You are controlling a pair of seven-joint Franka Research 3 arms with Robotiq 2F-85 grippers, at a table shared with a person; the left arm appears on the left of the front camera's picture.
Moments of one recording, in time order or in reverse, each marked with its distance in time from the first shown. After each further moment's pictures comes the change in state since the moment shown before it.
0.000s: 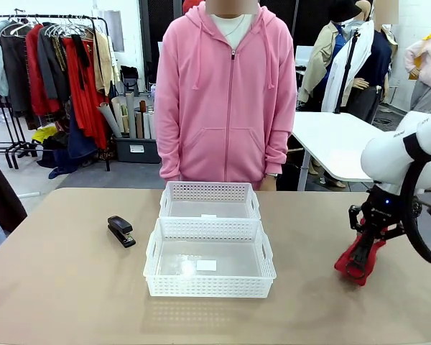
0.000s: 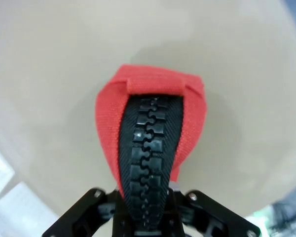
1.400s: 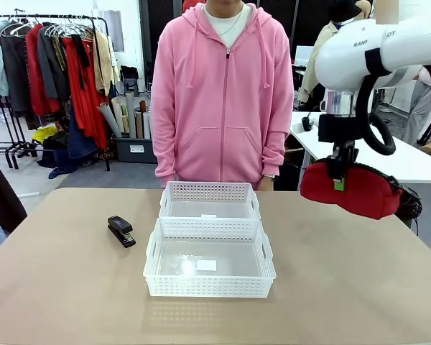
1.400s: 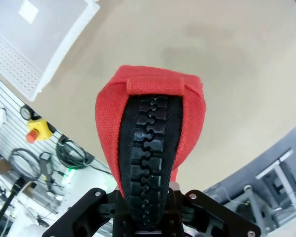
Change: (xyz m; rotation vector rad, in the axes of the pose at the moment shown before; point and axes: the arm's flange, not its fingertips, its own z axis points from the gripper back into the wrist) left arm 0.000 0.000 0.000 0.000 0.000 0.000; right arm -0.034 0.137 0.137 -0.159 0.229 1.348
